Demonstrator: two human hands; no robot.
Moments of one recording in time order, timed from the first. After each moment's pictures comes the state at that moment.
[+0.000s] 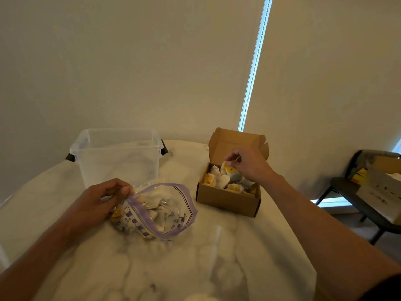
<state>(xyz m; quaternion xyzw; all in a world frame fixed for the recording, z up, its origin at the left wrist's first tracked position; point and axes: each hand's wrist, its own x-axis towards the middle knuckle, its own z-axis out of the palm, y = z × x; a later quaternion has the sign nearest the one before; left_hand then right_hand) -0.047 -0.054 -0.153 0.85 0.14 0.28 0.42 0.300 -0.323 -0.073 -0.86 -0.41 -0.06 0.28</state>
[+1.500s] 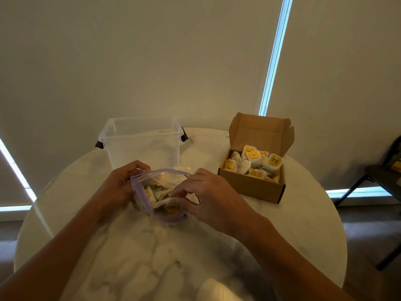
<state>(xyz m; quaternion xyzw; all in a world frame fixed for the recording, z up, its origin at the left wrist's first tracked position) -0.055 -0.054 -0.147 0.84 0.14 0.28 0.44 0.098 -0.300 -0.110 -0.67 -0.67 -0.11 0.29</state>
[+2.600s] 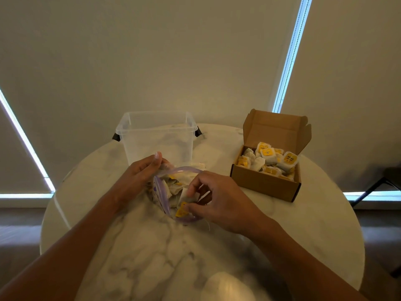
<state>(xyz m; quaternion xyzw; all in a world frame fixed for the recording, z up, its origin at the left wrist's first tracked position) -0.055 -0.084 -0.130 0.78 0.18 0.29 0.52 0.085 -0.304 -0.117 -0.68 -0.60 0.09 0.42</state>
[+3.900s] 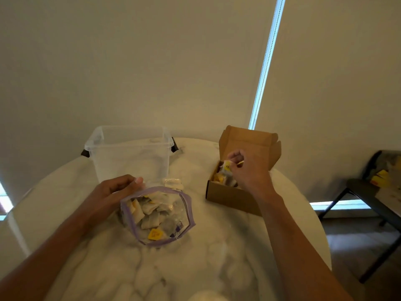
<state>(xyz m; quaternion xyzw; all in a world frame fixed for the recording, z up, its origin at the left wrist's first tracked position) -0.054 -0.072 -0.140 0.80 0.17 0.27 0.50 0.224 -0.312 -0.084 -0.84 -0.33 -0.08 0.43</state>
